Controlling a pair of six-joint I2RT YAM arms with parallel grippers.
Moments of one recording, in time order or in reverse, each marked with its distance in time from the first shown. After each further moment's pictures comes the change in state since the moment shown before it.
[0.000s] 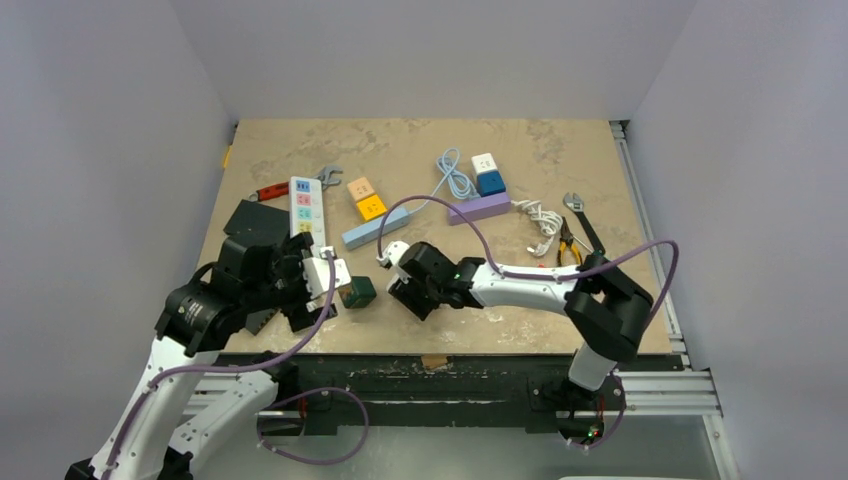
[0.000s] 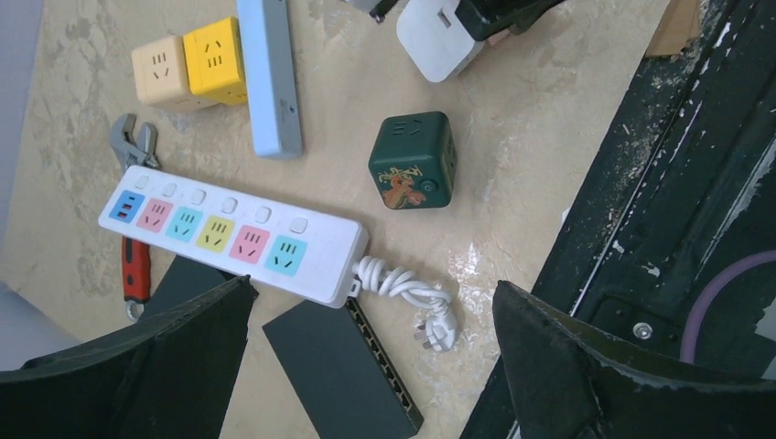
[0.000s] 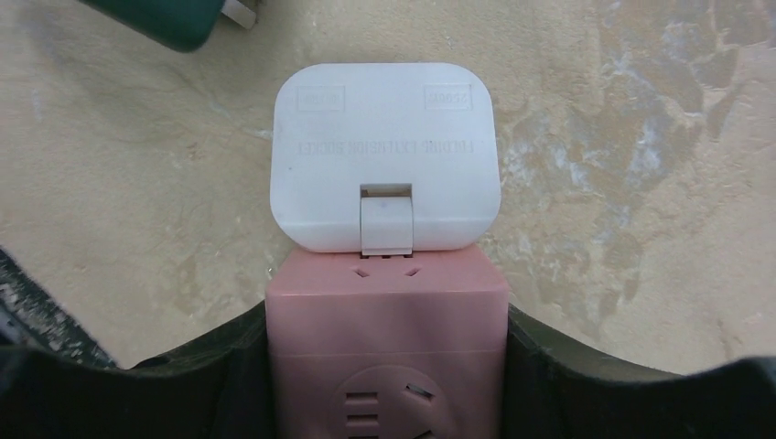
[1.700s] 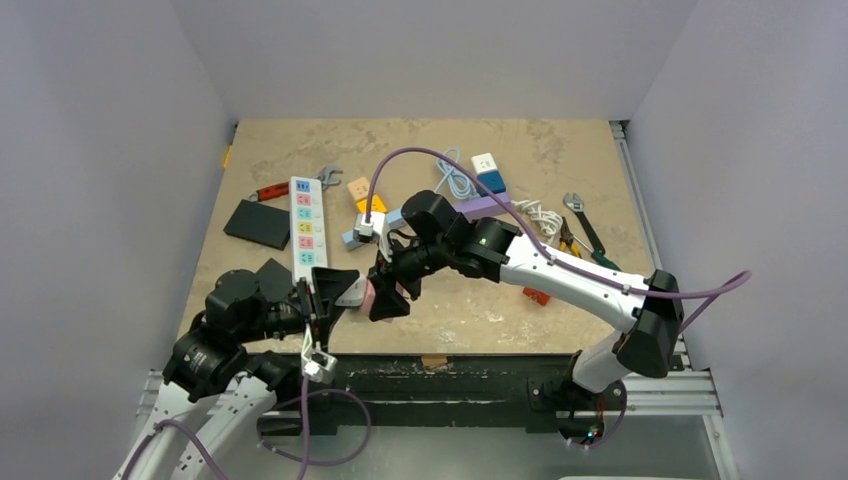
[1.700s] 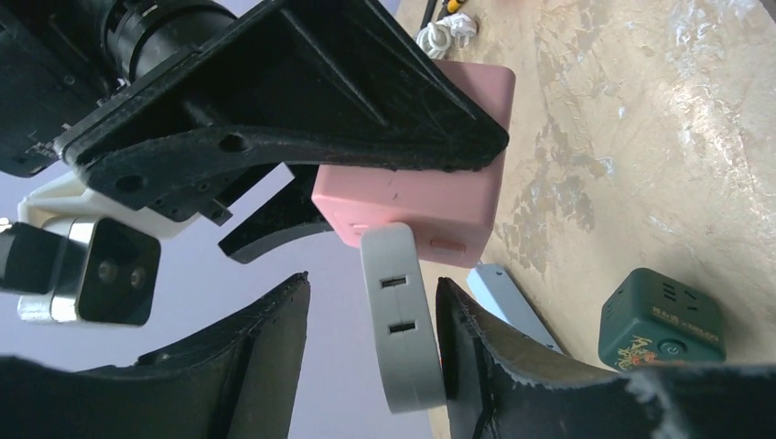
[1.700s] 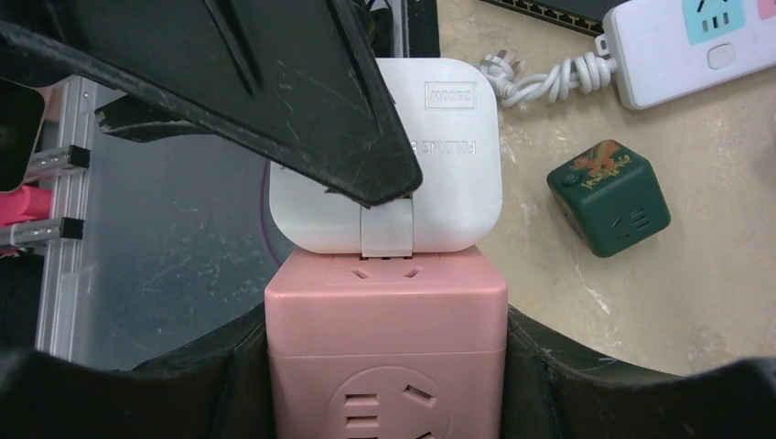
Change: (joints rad) left arm -0.037 -0.348 -0.348 0.458 0.469 0.837; right arm -0.003 -0.195 0.393 -0.281 -0.711 -0.011
